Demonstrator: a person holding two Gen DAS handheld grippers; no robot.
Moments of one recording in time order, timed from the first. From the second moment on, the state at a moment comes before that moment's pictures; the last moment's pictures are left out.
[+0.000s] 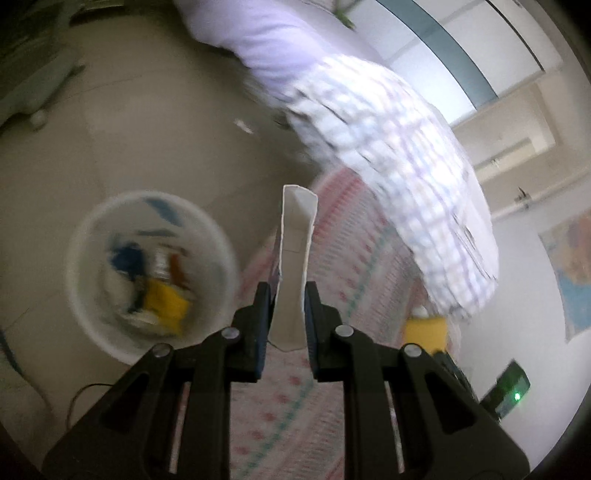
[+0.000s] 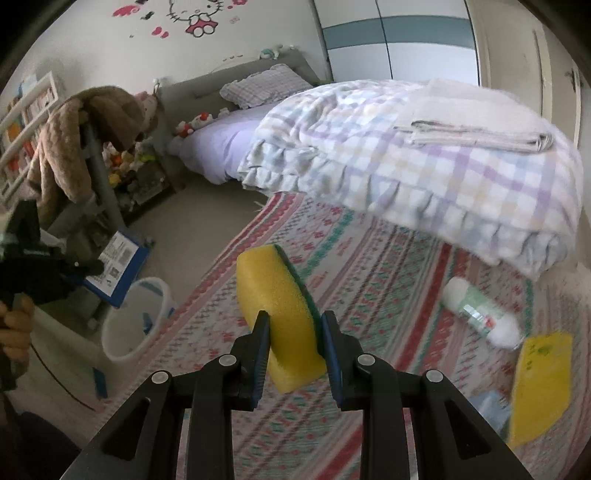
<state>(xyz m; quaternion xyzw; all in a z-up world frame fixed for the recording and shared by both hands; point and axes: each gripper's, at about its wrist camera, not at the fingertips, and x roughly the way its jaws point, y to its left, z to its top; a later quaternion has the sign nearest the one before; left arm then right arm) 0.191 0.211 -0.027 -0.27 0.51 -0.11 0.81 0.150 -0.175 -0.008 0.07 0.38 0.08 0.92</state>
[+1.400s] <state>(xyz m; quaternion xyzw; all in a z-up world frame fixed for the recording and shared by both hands) 0.177 0.320 -0.072 -0.34 0.54 0.04 0.77 0.231 0.085 -0.049 0.10 0.43 0.16 0.88</state>
